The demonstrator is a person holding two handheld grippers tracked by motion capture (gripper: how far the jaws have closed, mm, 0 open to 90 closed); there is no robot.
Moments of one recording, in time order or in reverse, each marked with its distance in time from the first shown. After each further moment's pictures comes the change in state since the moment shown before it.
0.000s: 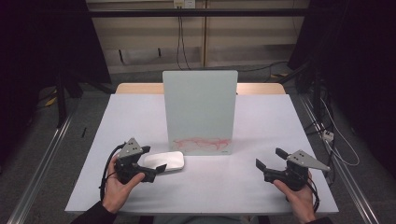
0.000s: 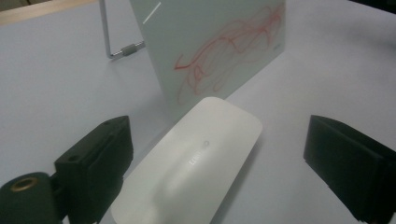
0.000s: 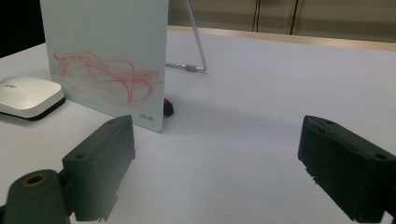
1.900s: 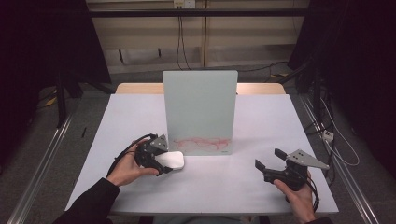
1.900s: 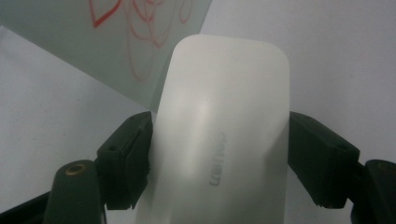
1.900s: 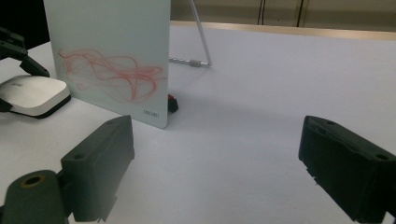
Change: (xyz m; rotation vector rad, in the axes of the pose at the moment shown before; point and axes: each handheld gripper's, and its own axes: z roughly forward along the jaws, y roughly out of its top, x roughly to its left) left arm 0.023 0.025 0.068 0.437 -0.214 0.332; right arm -0.001 0.000 0.002 0.022 0.022 0.019
